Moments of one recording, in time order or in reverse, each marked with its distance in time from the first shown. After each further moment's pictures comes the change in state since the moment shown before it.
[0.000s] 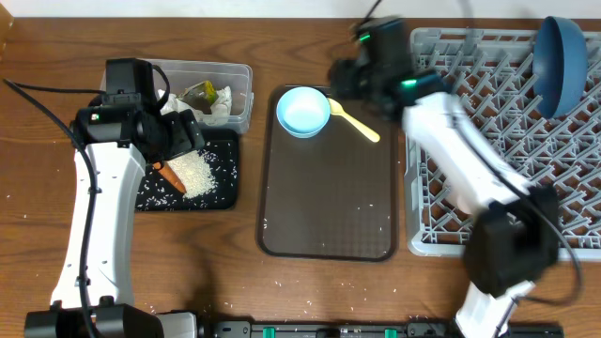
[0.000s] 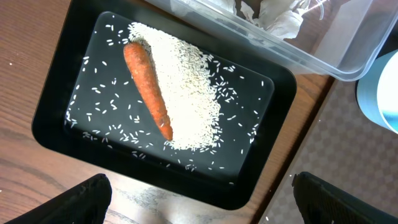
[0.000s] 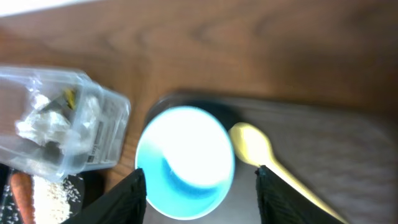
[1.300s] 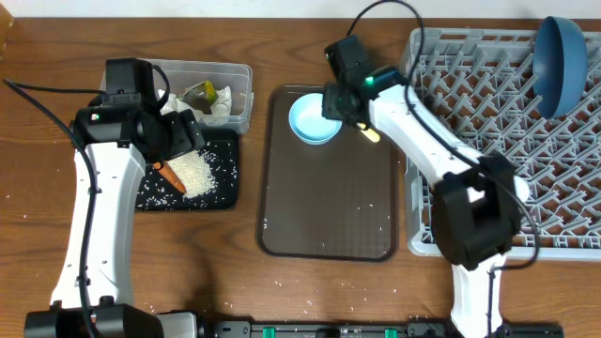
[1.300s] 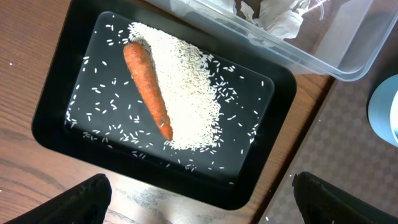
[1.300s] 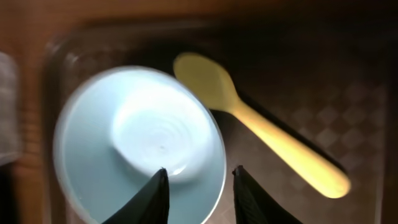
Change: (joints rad) left arm 0.000 0.000 0.000 0.000 0.000 0.000; right arm 0.055 0.198 0.137 -0.274 0.159 0.097
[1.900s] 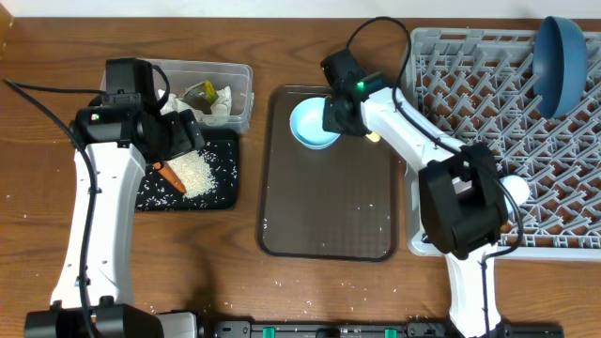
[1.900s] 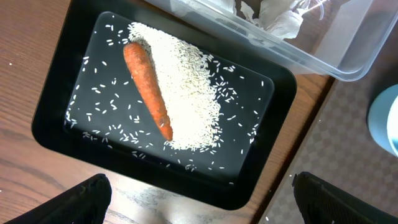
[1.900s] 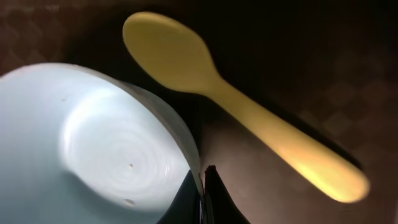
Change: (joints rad) left arm 0.000 0.000 0.000 0.000 0.000 0.000; right arm -0.009 0.065 -0.003 -0.031 0.008 0.018
